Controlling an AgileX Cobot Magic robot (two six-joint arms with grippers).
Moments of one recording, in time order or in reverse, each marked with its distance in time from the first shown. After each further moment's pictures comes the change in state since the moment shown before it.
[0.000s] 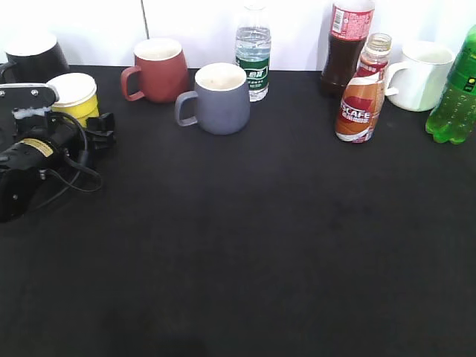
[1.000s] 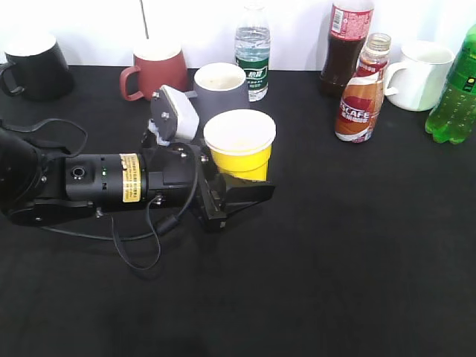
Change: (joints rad) left arm -0.338 -0.180 0.011 0.933 0.028 -0.421; right arm 0.000 0.000 0.000 0.000 0.000 0.000
